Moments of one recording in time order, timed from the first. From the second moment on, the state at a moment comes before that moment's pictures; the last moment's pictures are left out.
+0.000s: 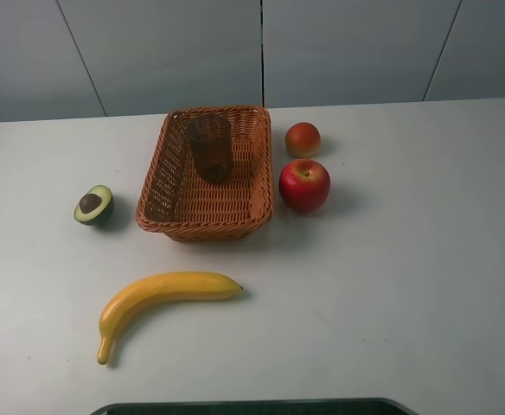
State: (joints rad) left arm -0.05 0.00 -0.51 0.14 1.09 -0.15; right arm 0.09 0.00 -0.51 0.07 1.10 -0.11
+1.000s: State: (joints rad) left arm -0.05 0.00 -0.51 0.14 1.09 -0.15; right arm -0.03 0.00 -0.51 0.09 1.10 -0.10
